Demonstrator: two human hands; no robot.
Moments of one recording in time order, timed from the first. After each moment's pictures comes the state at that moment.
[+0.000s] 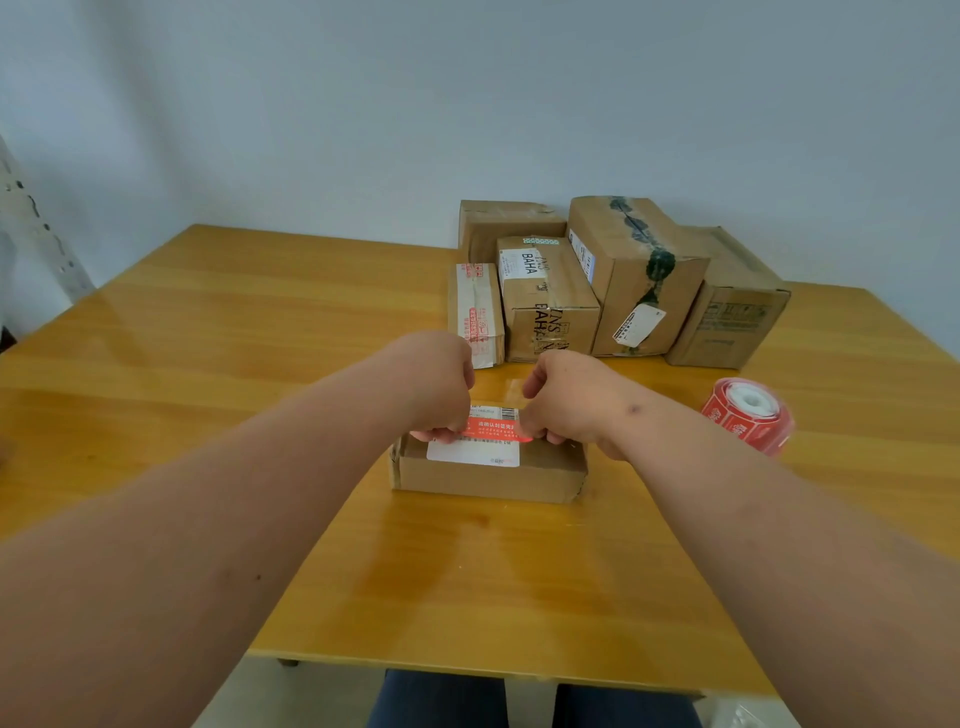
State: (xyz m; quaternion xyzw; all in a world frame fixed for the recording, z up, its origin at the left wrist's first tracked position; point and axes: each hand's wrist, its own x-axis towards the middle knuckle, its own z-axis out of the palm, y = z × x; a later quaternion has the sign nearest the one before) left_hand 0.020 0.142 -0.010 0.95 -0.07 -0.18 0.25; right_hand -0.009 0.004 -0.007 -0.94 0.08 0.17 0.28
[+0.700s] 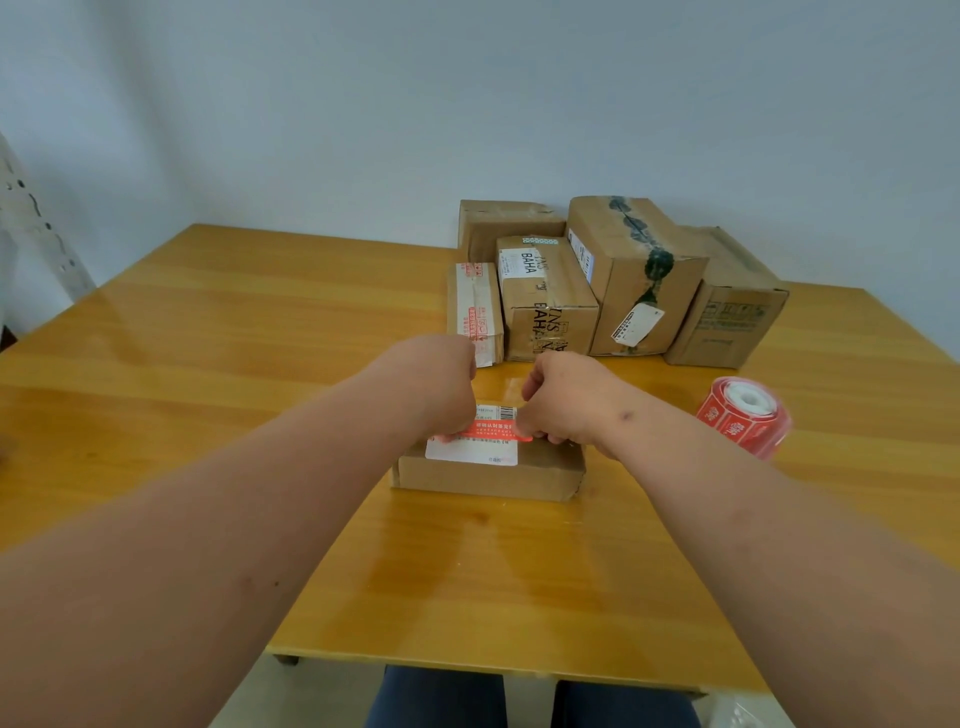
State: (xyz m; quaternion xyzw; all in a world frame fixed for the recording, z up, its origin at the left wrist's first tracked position) left_hand 0.017 0.136 -0.013 0.98 -0.09 -0.12 0.13; right_hand -0.004 0.003 -0.014 -0.96 0.08 0.14 0.24
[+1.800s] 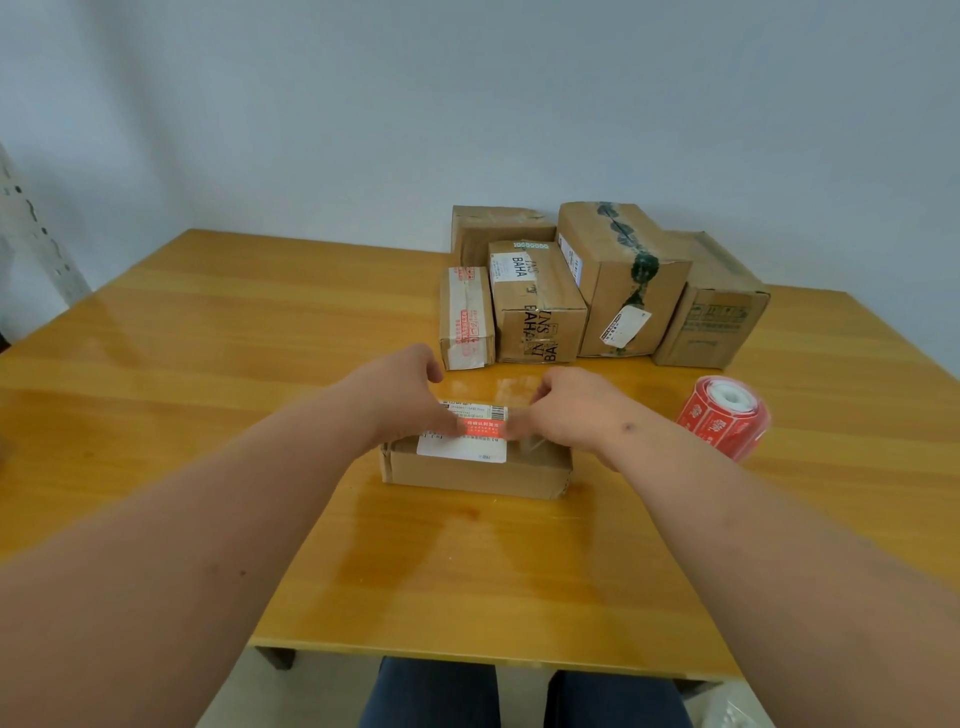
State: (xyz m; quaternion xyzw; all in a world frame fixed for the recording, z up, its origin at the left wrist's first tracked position) left_hand 0.017 0.161 -0.030 0.95 -0.03 -0.16 0.28; right_hand -0.009 -0.013 -0.026 -0.95 0.11 0.14 0.26
